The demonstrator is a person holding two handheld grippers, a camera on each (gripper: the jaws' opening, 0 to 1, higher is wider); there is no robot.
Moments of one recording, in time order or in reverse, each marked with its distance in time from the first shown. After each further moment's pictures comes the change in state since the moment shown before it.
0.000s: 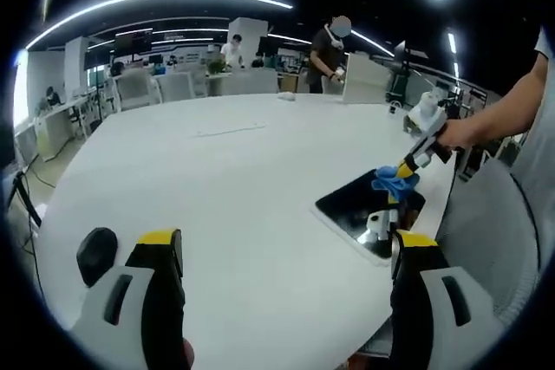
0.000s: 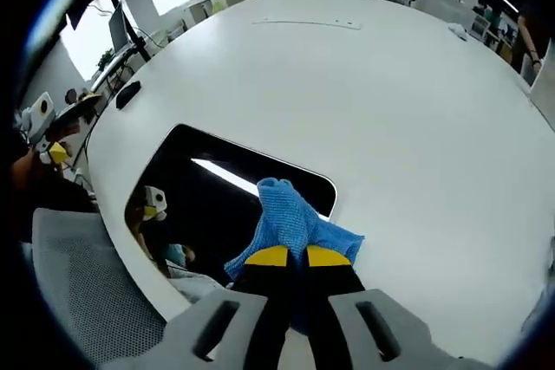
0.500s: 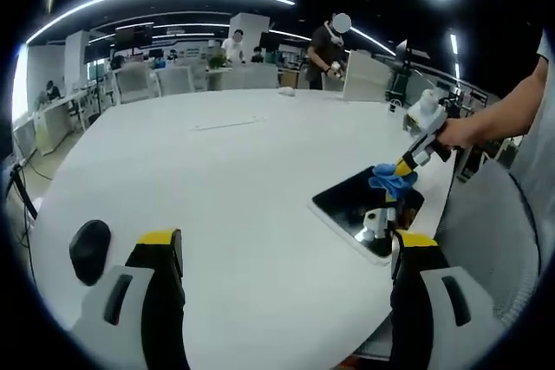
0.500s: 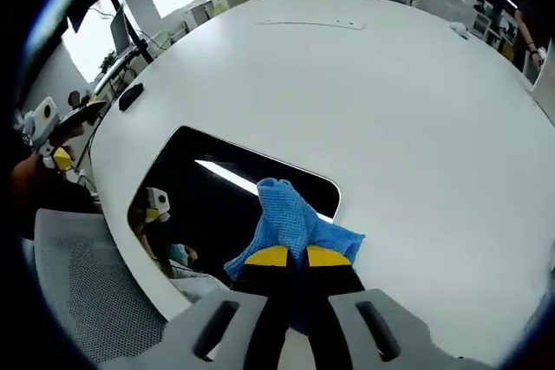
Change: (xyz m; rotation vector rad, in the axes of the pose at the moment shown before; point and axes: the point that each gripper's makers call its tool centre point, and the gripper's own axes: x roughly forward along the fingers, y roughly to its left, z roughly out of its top) left arm 0.013 -0.005 -0.007 -0.022 0.019 -0.015; right arm 0.003 0.005 0.004 -0.051 -0.005 0.014
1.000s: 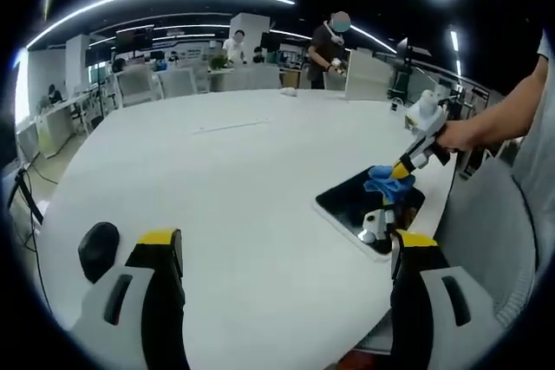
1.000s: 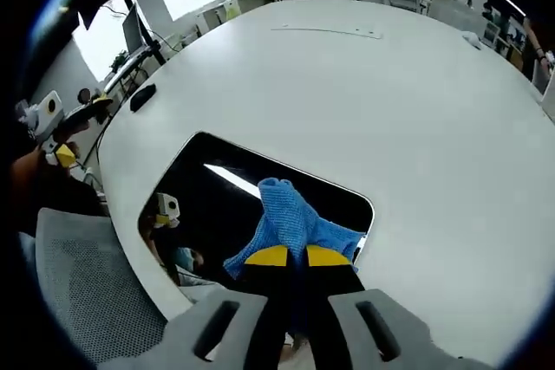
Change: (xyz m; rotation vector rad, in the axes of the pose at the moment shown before) left arm -0.010 0.001 0.003 0.005 0.003 0.021; right arm 0.007 0.017 0.009 -0.008 -0.049 0.052
